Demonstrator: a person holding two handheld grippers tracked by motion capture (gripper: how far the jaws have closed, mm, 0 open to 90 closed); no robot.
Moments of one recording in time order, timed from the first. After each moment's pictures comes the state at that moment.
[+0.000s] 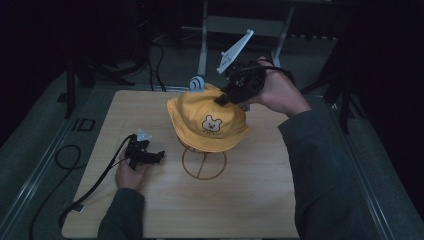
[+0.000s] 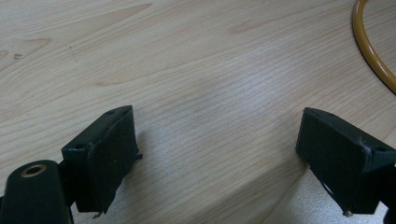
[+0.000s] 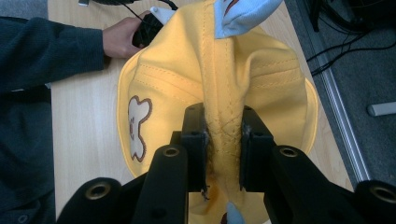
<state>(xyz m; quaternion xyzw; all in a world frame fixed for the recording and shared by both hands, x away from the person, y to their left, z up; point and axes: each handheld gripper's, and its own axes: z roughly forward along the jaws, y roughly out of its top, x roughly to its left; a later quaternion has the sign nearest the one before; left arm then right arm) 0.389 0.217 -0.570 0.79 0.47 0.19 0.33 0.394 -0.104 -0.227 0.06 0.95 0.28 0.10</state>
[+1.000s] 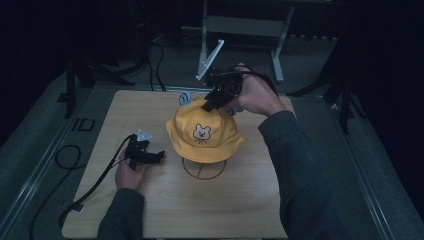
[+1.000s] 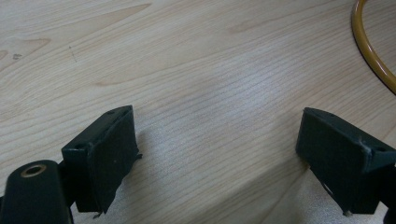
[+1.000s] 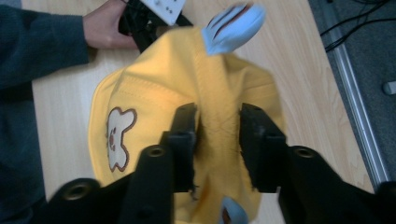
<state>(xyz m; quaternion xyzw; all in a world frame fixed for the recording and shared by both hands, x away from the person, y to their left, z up) 0.389 0.217 -0.570 0.79 0.47 0.19 0.33 0.415 -0.064 -0.261 0.09 0.97 0.23 0.08</state>
